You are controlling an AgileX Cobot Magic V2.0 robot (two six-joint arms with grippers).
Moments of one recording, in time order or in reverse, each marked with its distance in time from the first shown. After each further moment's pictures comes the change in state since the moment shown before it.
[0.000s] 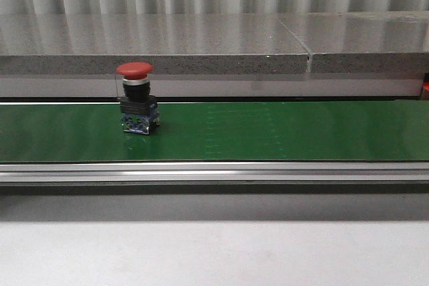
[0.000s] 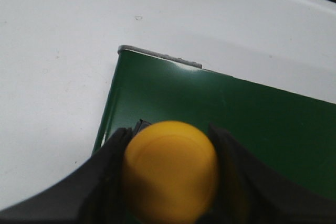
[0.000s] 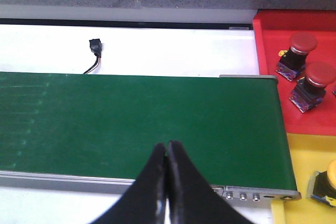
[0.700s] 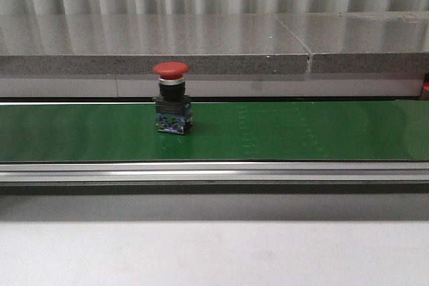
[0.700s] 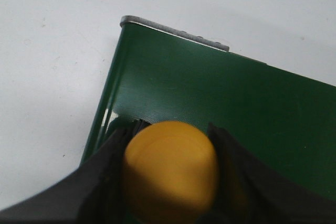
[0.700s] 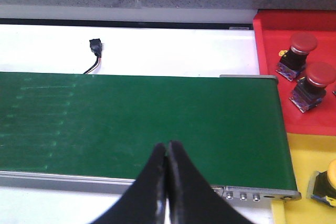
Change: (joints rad) left arm 0.000 0.156 0.000 -0.031 -0.038 0.000; right arm 0.000 0.000 0.000 0.000 0.000 0.000
